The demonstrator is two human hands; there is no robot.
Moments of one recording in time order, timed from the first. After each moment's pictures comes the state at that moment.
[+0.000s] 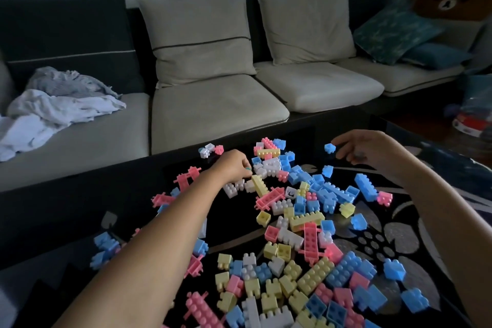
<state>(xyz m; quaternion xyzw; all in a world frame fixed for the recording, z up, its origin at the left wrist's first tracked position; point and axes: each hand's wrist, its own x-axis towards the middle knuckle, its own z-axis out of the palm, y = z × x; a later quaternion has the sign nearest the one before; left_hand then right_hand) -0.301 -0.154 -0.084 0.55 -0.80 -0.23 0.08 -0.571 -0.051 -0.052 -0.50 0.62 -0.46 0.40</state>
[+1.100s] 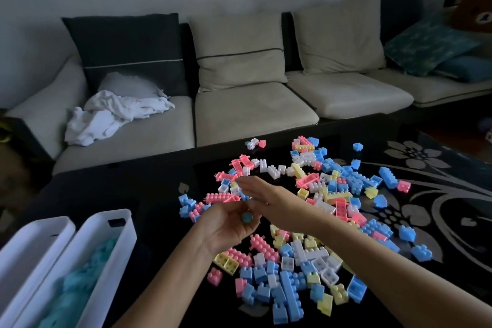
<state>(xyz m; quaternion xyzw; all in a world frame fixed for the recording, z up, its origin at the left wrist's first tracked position) -0.164 0.047 -0.064 0.35 -0.14 -0.84 0.39 -0.314 0.050 -0.053 -0.78 0.44 -0.26 0.37</state>
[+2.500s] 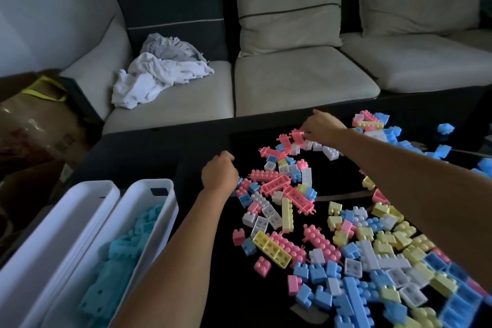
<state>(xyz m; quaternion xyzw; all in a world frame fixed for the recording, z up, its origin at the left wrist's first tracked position) -0.075 -0.061 -0.121 0.75 -0.63 -0.08 0.19 -0.322 -0.177 -0.099 -0.83 0.56 0.00 -0.02</state>
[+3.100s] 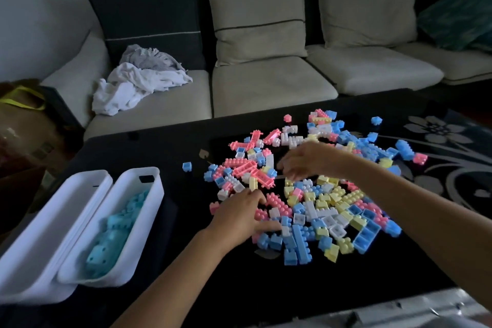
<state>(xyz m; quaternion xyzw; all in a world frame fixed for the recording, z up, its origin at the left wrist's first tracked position) -0.145 0.102 -0.088 0.55 -0.82 -0.15 0.03 -0.356 0.032 -0.048 -0.75 0.49 -0.16 0.41</state>
